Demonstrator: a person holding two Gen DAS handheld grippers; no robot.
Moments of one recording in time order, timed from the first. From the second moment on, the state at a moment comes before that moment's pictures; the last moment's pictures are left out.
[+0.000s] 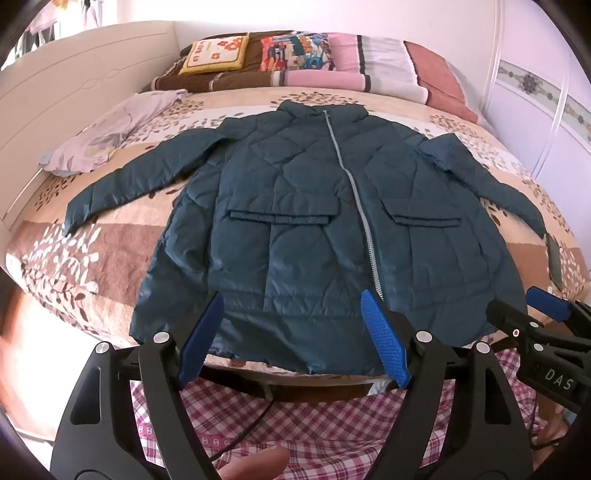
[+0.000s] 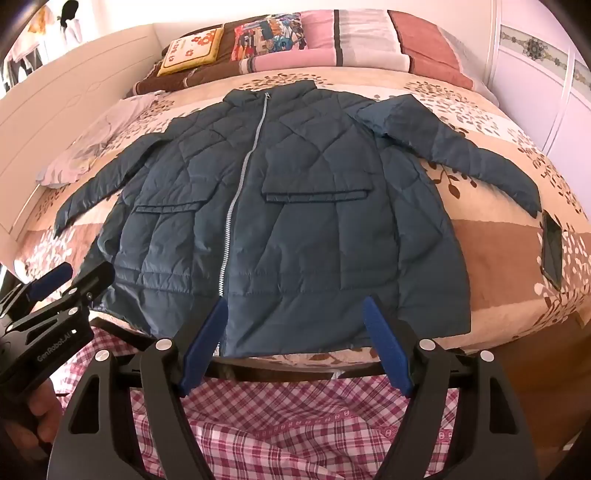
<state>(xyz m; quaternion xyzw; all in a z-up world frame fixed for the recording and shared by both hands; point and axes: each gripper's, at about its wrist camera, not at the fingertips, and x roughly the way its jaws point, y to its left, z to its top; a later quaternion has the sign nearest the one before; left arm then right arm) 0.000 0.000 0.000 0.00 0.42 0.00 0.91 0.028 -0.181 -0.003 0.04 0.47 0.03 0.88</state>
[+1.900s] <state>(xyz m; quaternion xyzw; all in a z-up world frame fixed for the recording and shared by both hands) 0.000 0.000 -0.001 0.00 0.42 0.00 0.91 0.027 -0.196 -0.010 0.06 0.48 0.04 0.87</state>
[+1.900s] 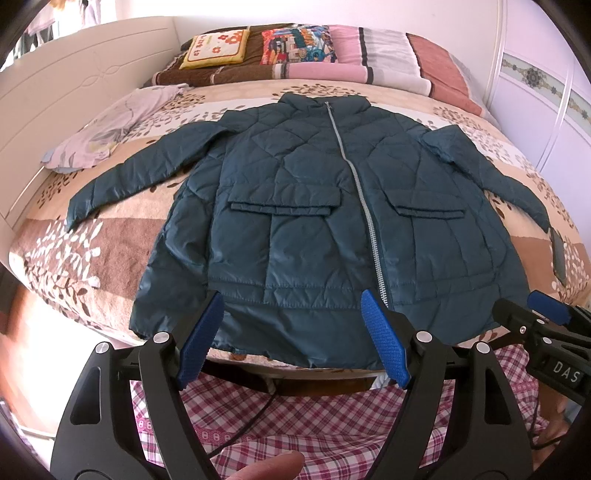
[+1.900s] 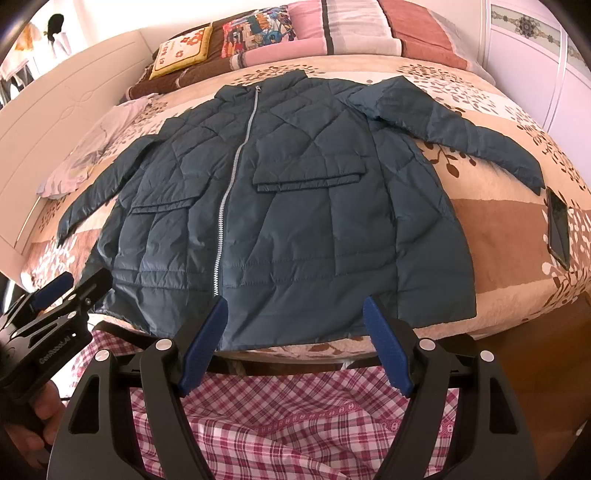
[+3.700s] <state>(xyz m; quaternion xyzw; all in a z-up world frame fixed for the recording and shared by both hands) -0.007 0.014 -0.013 0.01 0.46 0.00 0.89 0.039 -0.228 -0.022 0.10 0.47 0.01 0.88</state>
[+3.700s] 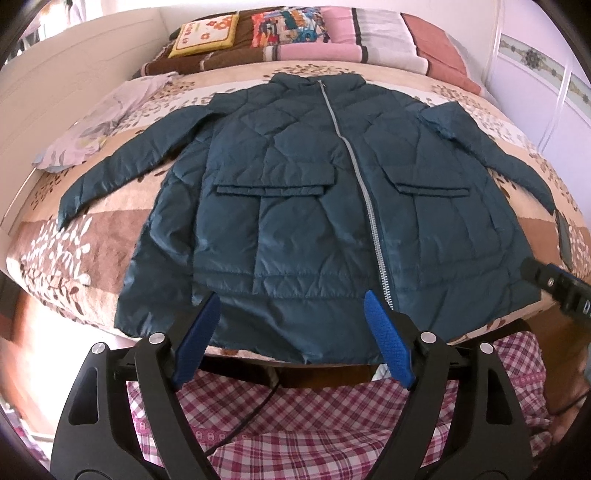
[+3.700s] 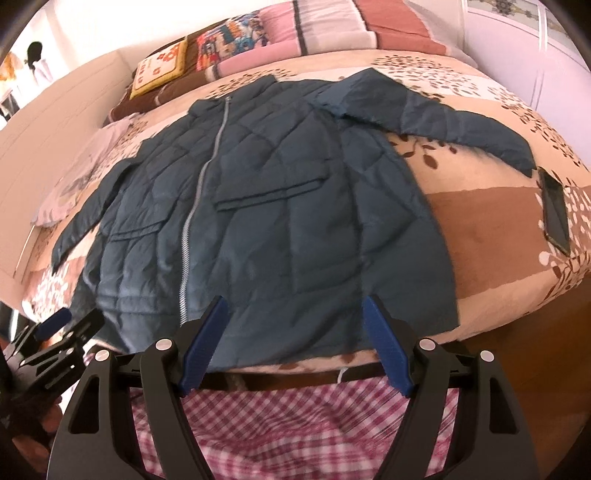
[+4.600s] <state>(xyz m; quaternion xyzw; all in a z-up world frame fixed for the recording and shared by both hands) 0.131 -0.048 -0.008 0.06 0.45 -0.01 0.89 0.194 -0.498 -0.066 0.40 0.40 -0.12 0.82</state>
